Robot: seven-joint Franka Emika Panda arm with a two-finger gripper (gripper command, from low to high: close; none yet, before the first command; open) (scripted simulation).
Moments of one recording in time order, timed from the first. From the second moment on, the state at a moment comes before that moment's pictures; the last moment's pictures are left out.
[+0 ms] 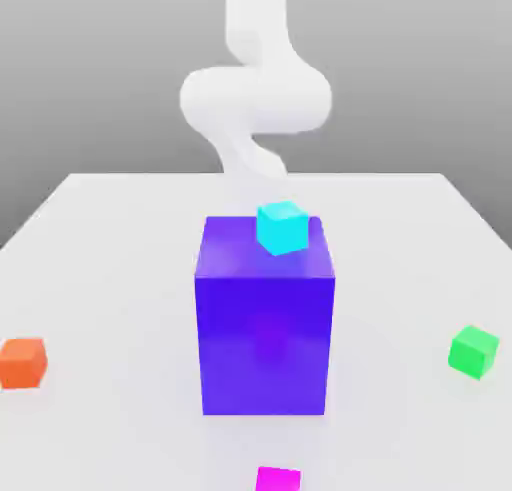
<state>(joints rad) 0.06 -0.72 -0.05 -2.30 0.03 2.32 0.70</state>
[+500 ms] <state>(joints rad) 0.33 -0.26 -0.29 -2.29 0.28 2.40 0.02</state>
